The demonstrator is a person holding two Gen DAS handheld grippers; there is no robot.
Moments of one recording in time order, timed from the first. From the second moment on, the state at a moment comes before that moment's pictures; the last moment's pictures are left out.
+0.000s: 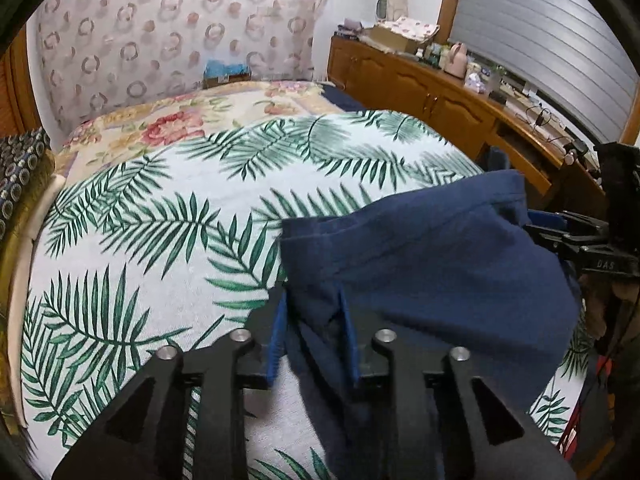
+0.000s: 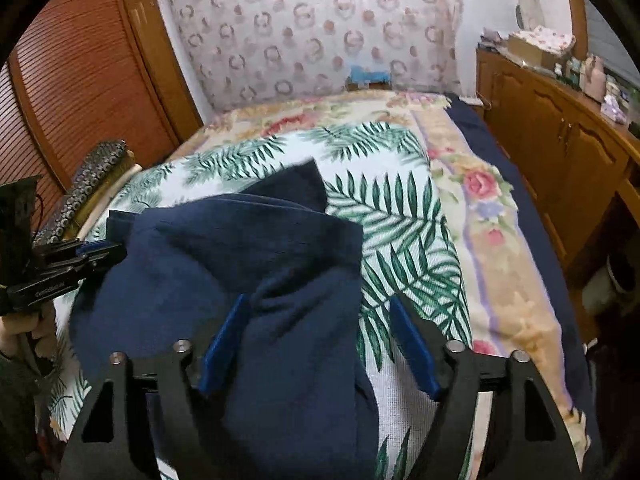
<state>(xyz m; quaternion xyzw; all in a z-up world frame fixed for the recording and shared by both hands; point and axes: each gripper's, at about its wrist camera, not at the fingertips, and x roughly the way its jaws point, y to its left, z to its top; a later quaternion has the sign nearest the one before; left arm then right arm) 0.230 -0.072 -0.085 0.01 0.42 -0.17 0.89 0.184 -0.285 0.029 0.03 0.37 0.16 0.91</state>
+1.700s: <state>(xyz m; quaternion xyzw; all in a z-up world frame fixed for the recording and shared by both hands) 0.124 0.110 0.031 -0.11 0.21 -0.14 0.96 0.180 -0.118 0.123 -0.10 0.18 0.35 0.91</state>
